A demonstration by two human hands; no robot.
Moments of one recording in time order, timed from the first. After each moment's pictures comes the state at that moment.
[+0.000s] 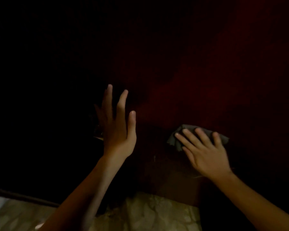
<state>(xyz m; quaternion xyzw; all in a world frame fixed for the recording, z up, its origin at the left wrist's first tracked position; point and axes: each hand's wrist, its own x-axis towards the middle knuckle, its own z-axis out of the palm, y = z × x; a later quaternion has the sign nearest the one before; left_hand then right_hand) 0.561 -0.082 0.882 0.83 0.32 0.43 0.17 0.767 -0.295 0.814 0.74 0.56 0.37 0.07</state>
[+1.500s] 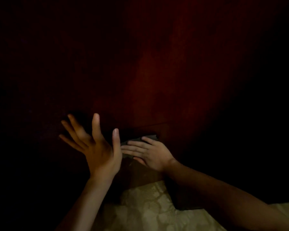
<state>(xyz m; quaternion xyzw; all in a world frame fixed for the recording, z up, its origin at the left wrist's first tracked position) 0.728 -0.279 0.828 0.84 0.21 0.47 0.18 0.846 -0.436 0.754 0.74 0.63 0.23 0.10</state>
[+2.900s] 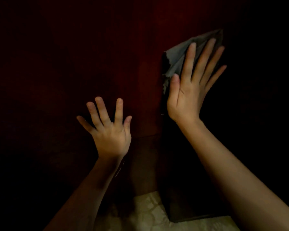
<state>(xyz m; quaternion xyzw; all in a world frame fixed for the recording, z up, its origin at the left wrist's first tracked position) 0.807 -0.345 0.897 0.87 0.18 0.46 -0.03 0.927 -0.509 1.012 0.80 0.24 0.46 -0.29</state>
